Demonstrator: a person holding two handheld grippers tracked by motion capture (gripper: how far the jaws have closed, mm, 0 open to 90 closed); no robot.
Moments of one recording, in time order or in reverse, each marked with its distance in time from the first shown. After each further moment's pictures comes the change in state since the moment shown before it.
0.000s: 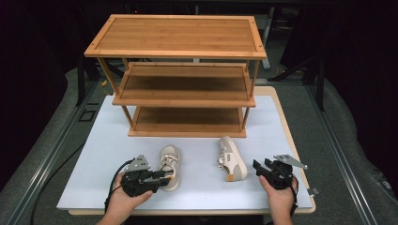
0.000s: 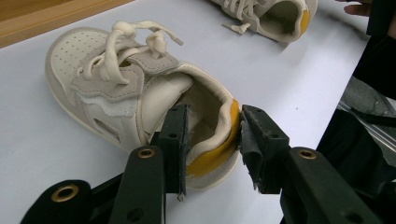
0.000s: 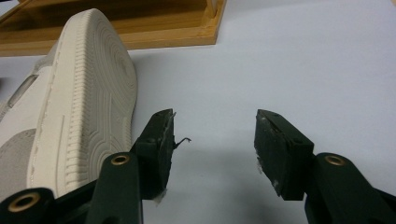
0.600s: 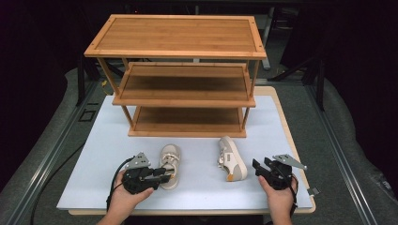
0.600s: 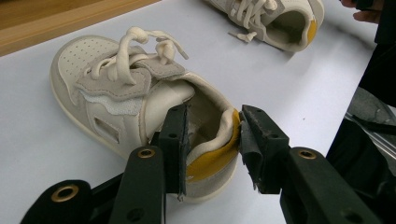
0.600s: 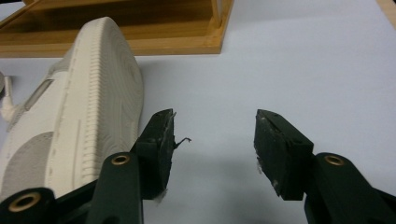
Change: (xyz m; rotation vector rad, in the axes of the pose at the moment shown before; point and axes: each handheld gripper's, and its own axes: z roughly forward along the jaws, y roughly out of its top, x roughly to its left) left arm 0.006 0.004 0.004 -0.017 0.005 -0.014; right arm 0.006 0.003 -0.004 -0.032 -0.018 -0.041
